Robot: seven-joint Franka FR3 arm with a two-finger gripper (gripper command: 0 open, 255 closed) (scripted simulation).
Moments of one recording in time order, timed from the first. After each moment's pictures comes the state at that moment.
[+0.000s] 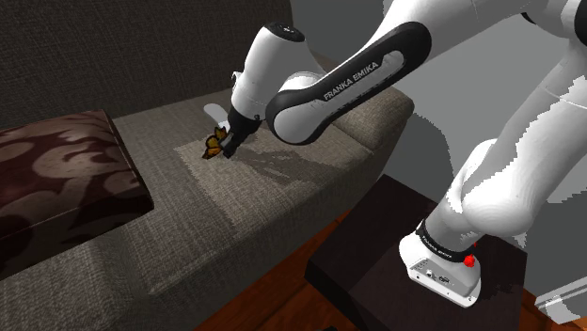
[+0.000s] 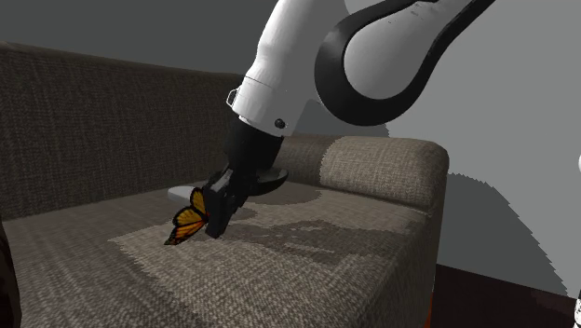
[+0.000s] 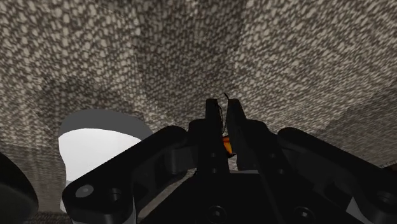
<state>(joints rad) 0.13 -0.01 0.34 -2.33 -0.01 2.76 0.18</state>
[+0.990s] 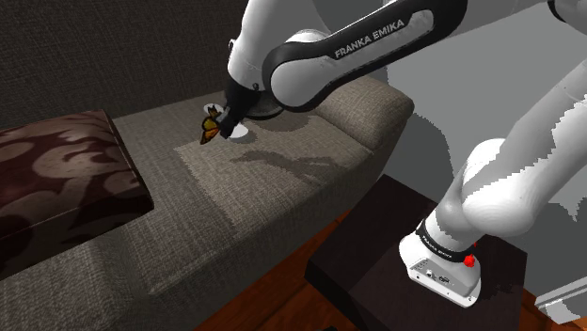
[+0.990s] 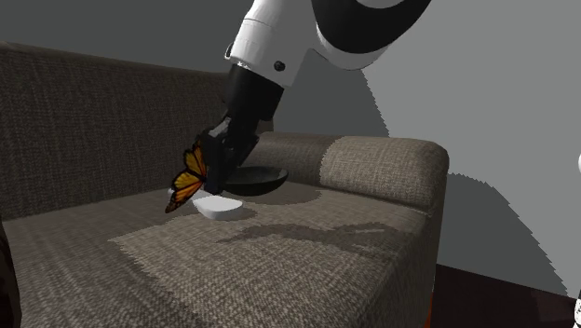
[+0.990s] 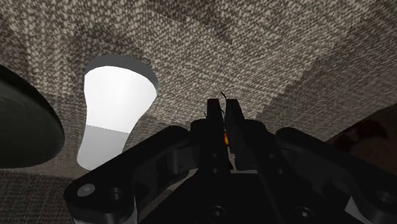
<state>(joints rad) 0.13 -0.11 0.33 -2.25 0.05 2.58 0.14</state>
